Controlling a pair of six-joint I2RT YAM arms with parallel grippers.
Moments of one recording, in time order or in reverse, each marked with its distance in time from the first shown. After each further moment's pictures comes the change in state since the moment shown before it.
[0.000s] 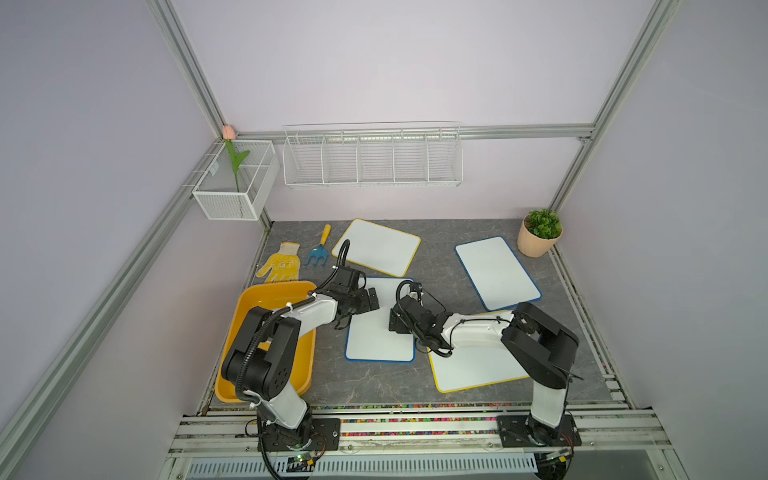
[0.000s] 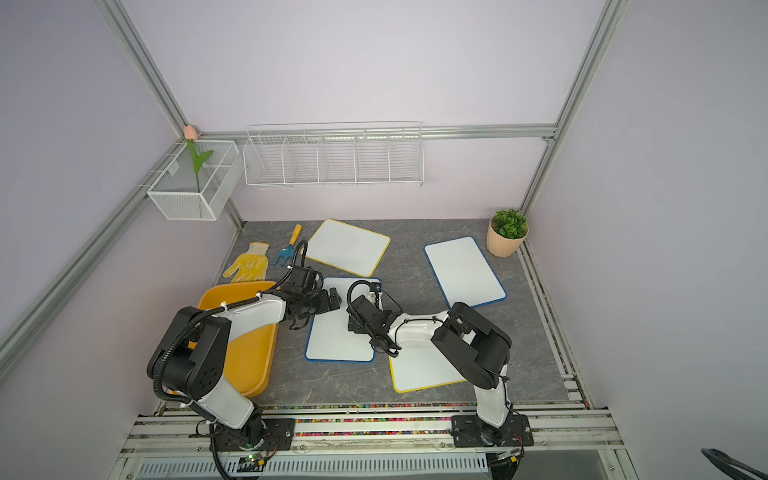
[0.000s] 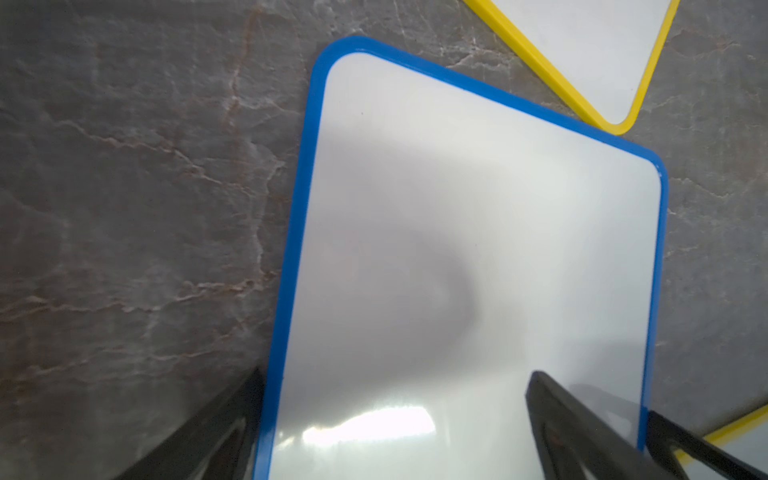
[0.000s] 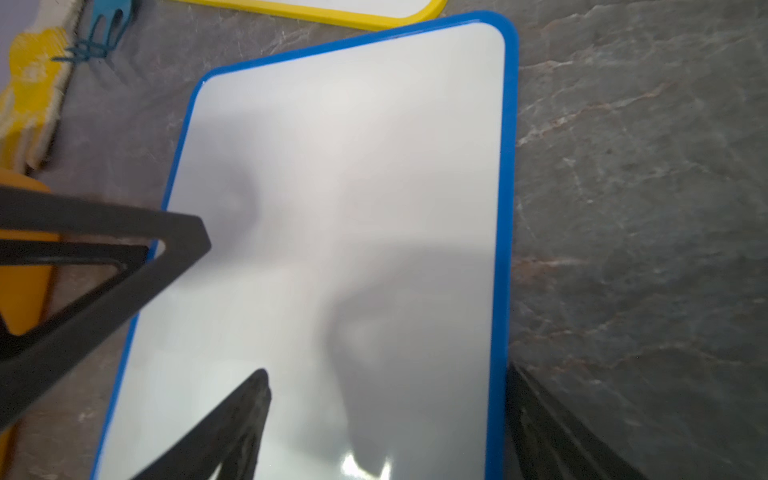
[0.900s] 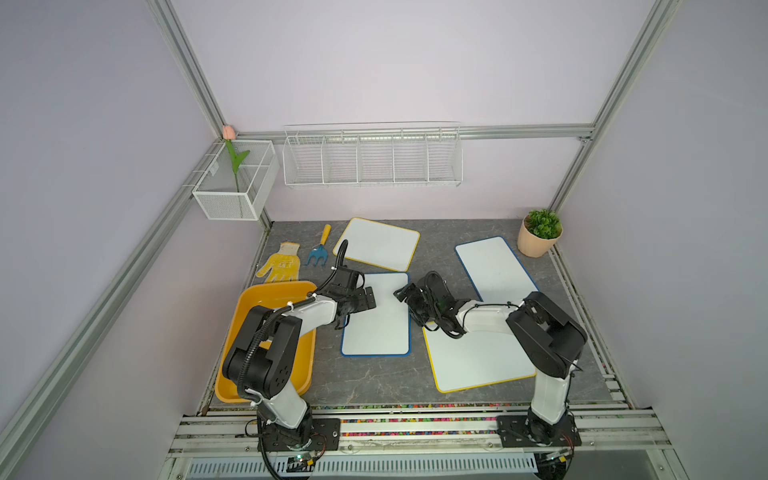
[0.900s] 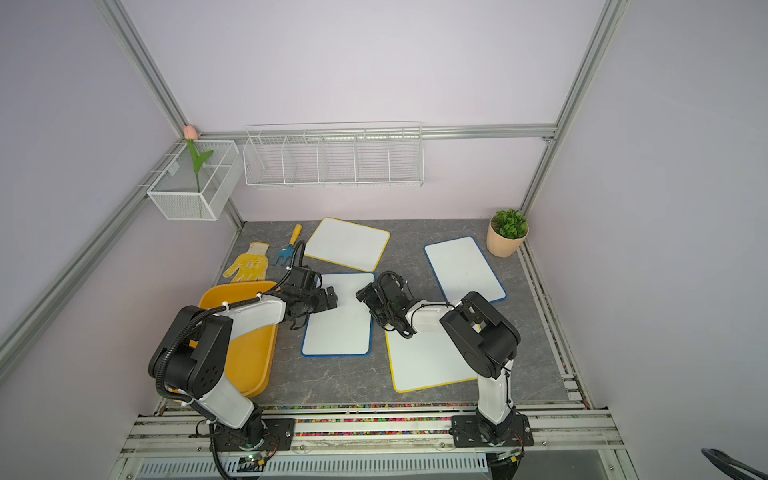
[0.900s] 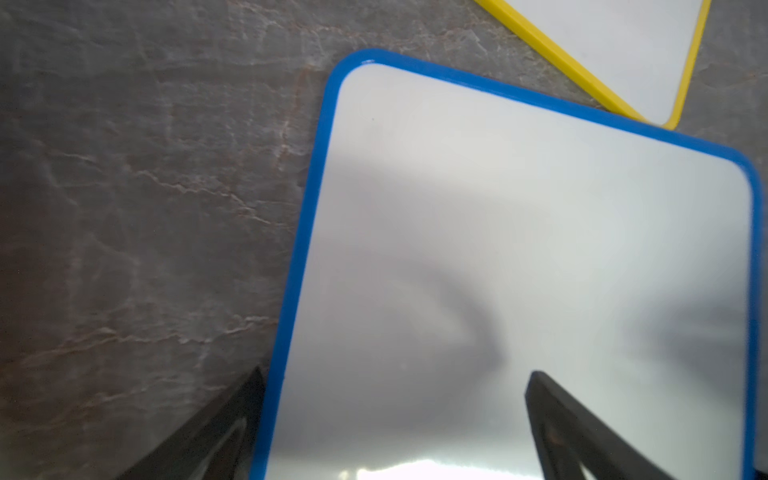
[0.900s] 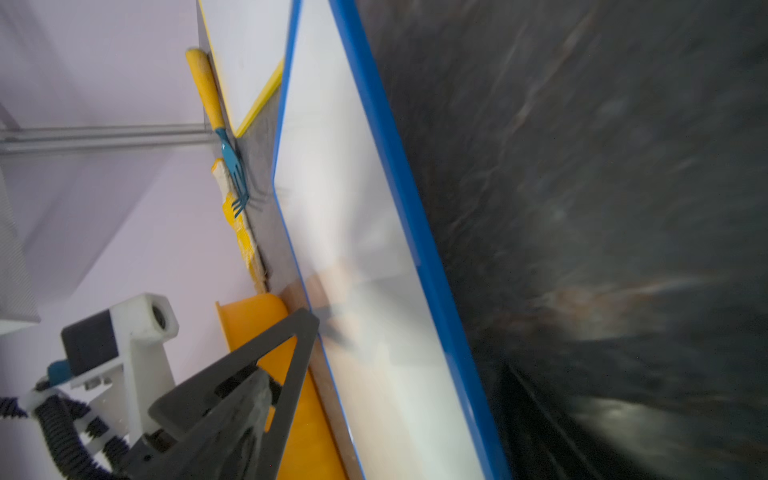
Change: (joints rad) left arm 0.005 0.011 -0.013 0.058 -0.051 0.019; right arm -0.160 0.040 -0.013 0.224 -0.463 0.572
